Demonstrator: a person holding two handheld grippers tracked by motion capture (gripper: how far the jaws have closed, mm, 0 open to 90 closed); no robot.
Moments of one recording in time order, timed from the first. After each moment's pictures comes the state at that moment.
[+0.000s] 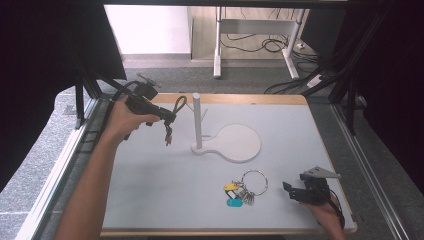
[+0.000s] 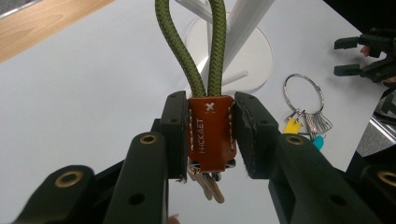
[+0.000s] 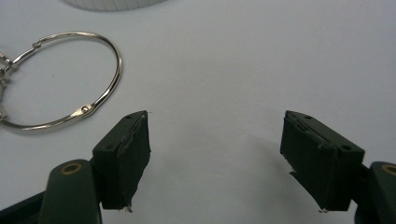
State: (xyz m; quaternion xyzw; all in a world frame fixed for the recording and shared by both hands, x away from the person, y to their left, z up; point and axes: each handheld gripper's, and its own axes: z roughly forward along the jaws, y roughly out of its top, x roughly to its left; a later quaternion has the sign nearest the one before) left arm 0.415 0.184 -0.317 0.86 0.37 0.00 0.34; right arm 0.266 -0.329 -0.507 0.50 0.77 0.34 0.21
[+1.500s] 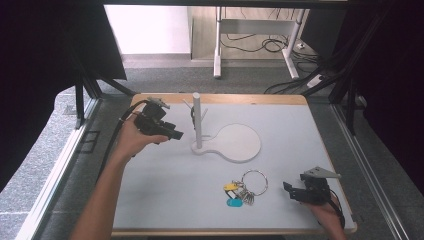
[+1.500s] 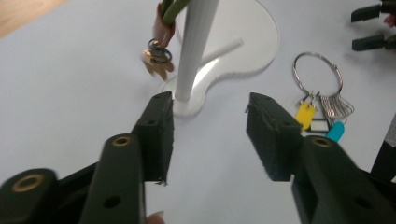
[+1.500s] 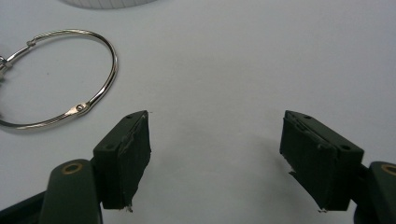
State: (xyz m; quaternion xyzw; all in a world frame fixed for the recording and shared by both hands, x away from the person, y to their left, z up) left arm 0.377 0.167 -0.359 0.87 0.35 0.04 0.33; right arm 0.267 -0.331 -0.508 0.50 0.77 0.34 0.20
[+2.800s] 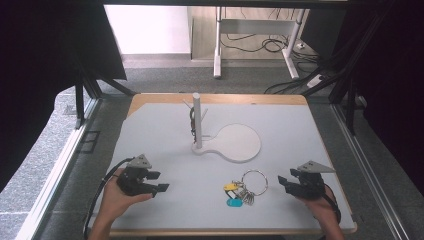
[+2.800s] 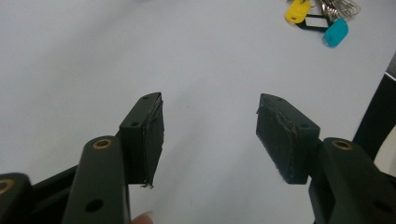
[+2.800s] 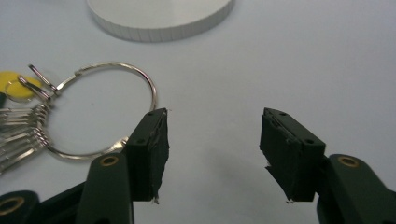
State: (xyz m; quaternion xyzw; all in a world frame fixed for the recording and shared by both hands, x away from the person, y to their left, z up) left arm 0.263 0.208 -0.453 0.86 0.36 0.04 0.35; right arm 0.275 -0.307 -0.486 0.46 0.79 0.36 0.20
